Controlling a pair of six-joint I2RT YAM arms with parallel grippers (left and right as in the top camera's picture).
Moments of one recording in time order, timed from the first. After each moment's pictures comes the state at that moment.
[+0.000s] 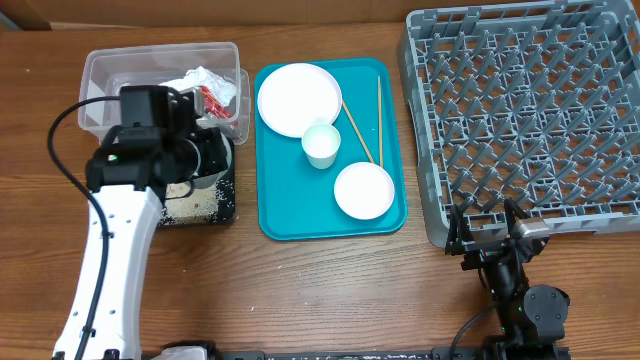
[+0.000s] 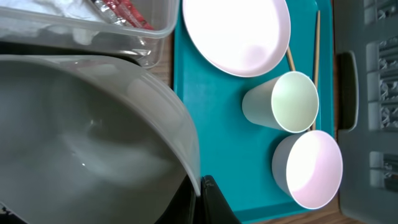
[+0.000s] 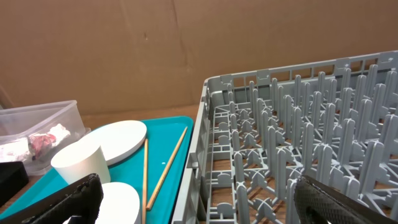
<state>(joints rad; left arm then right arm) 0.01 1.40 1.24 -0.86 0.28 -0.24 0.06 0.01 0.02 -0.02 -0.12 0.17</state>
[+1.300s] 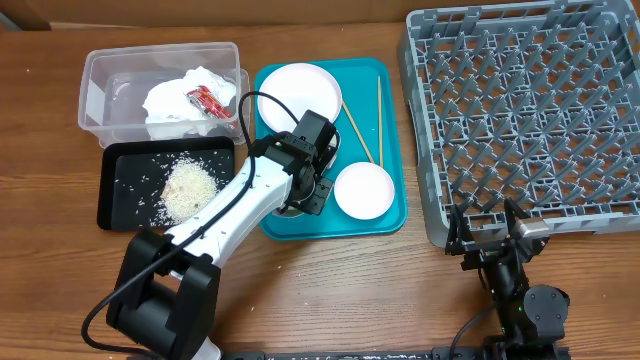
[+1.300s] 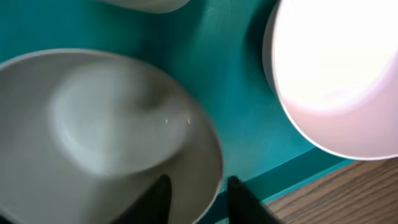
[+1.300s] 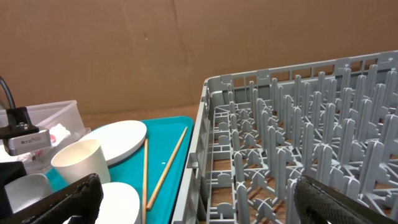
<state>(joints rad) -0.52 1.77 1.25 -0.86 0.01 -0.10 0.06 0.01 0.02 -0.02 -0.12 0.17</state>
